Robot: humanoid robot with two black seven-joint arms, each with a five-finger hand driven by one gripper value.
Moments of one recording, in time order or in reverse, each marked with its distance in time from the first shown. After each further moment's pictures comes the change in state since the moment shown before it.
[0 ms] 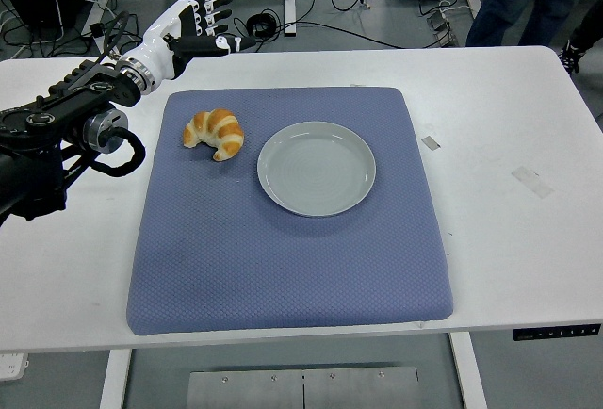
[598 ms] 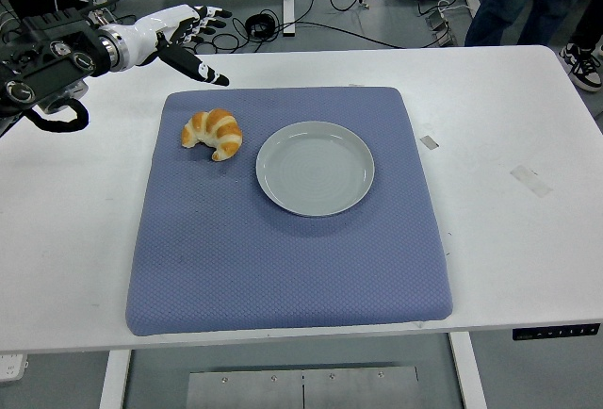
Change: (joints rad) left arm -0.224 0.097 0.370 -0.034 0.236 -0.078 0.101; right arm 0.000 0.000 0.000 0.000 0.000 0.000 0.000
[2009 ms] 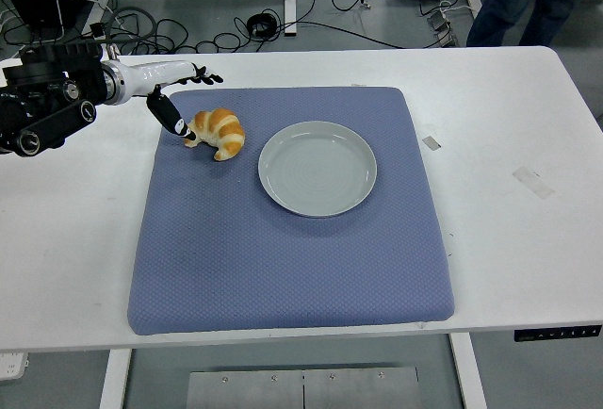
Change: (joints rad) left arm 0.048 -0.006 0.050 -0.020 0.470 0.024 -0.013; right arm 0.000 0.000 0.000 0.000 0.000 0.000 0.000
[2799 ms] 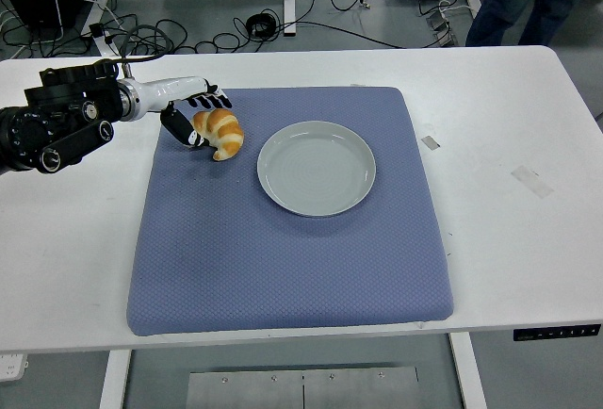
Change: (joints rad) left arm 0.051 -0.045 0.004 0.023 0.010 0.056 -0.005; right arm 0.000 0.000 0.000 0.000 0.000 0.000 0.000
